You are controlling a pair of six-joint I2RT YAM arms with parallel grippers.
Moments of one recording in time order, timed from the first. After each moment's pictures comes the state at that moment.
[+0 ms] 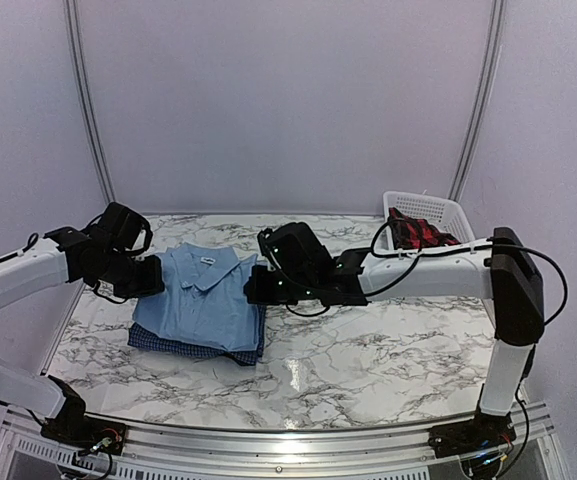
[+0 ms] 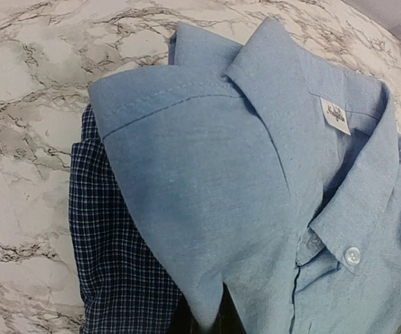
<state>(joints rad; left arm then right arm) -0.48 1.26 0.95 -0.66 -0.04 -0.56 1.03 1.89 1.39 -0.11 0.05 0.76</state>
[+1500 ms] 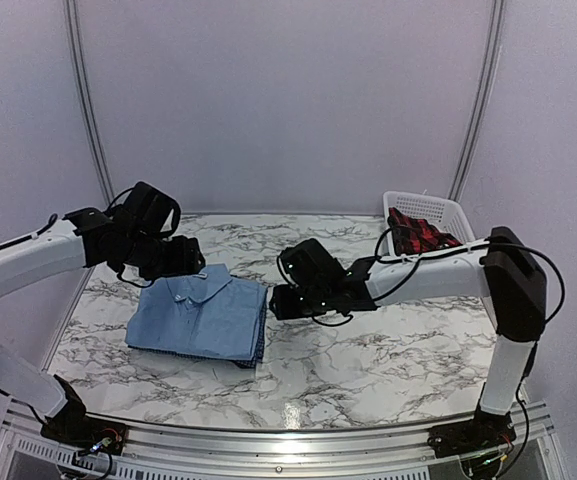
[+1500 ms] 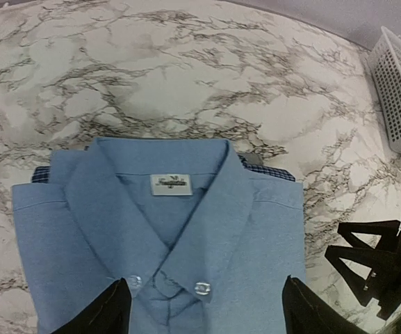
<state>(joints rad) -0.64 1.36 1.14 -0.65 -0.15 -0.59 0.97 1.90 1.27 -0.19 0.13 0.64</state>
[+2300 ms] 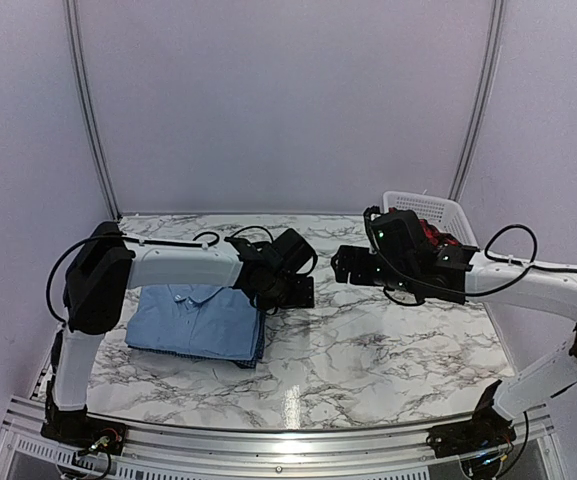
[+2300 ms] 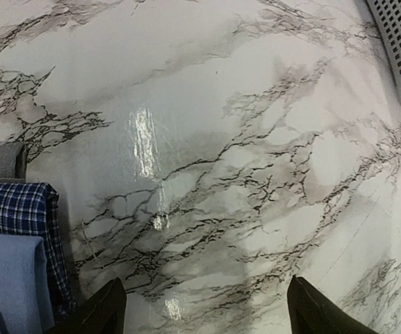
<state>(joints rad) -0.96 2.17 1.70 -0.52 -0.19 -0.81 0.81 1.37 0.98 -0.23 0.34 0.58</state>
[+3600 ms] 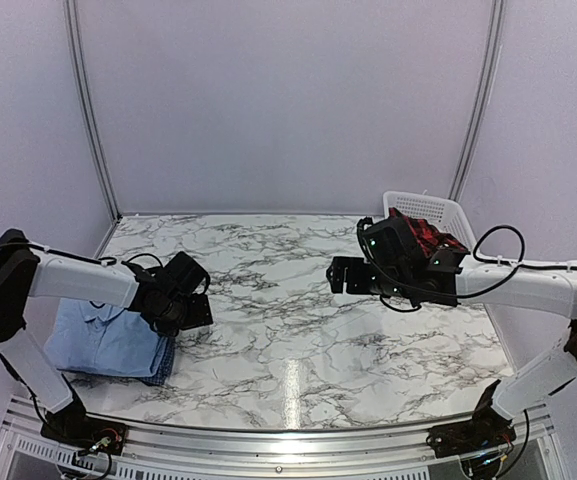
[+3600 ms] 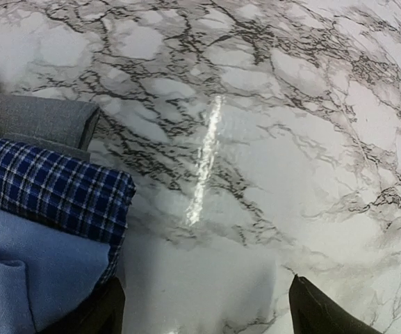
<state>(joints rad) -0.71 1.67 0.88 -0.35 -0.27 -0.90 0.81 1.41 0.96 -0.24 0.31 0.58</state>
